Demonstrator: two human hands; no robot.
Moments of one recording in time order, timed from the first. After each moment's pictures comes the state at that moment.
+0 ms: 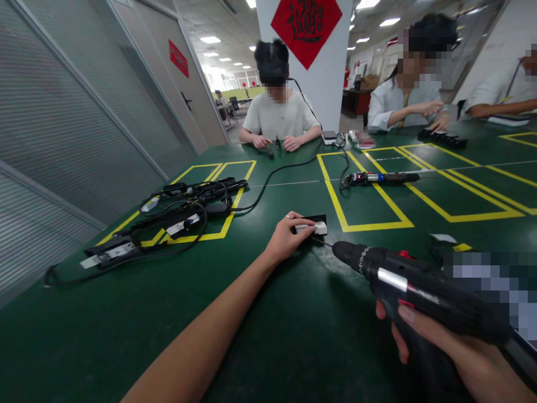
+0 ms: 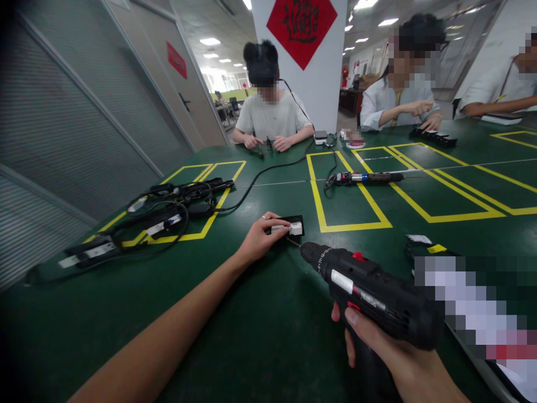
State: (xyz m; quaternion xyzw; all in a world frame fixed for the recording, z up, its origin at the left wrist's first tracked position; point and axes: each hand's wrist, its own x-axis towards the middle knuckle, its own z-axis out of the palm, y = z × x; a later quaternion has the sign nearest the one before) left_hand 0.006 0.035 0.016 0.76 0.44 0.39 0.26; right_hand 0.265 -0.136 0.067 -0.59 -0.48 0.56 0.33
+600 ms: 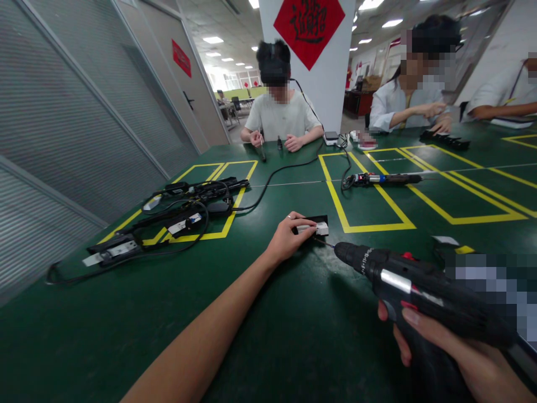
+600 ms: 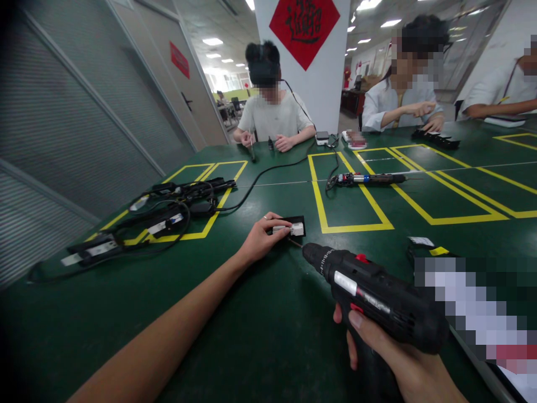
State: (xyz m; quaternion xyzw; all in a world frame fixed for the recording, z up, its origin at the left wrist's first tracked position) left_hand 0.004 0.037 0.014 0.76 0.44 0.40 0.26; right_hand 0.273 -0.136 0.057 -0.56 -0.51 0.56 0.34
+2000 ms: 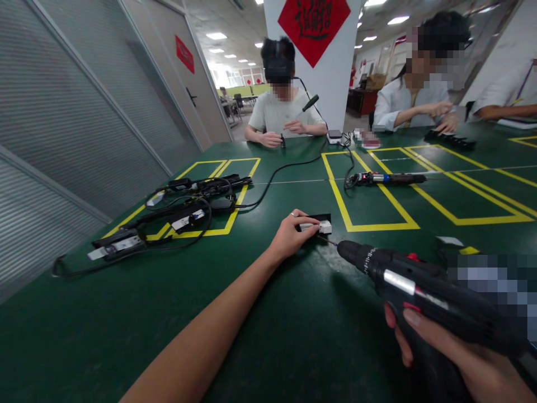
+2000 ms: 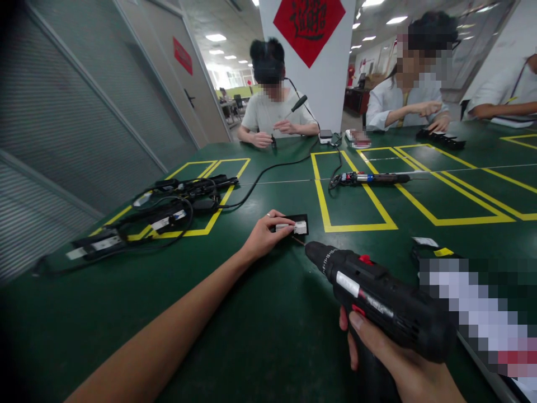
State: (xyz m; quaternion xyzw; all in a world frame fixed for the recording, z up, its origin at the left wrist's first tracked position) left_hand 0.006 0.038 0.013 0.76 0.44 0.40 0.26; right_hand 0.269 -0.140 0.058 -0.58 -0.50 0.55 0.34
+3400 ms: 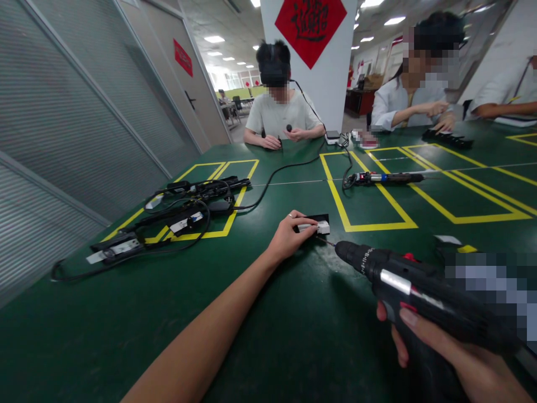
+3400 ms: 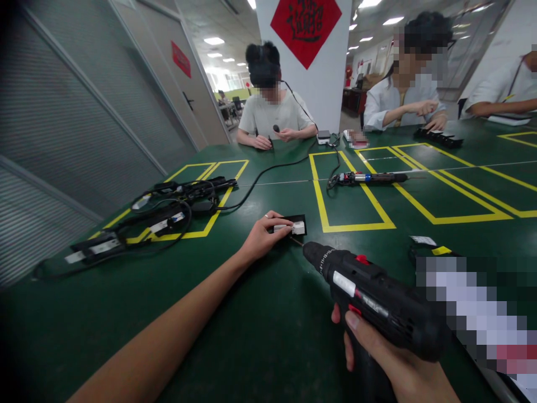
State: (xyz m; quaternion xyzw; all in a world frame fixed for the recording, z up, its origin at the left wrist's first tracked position) left_hand 0.005 0.038 0.014 0.77 0.44 0.39 0.25; right_hand 0.268 -0.139 0.056 -0.60 -0.50 0.54 0.31
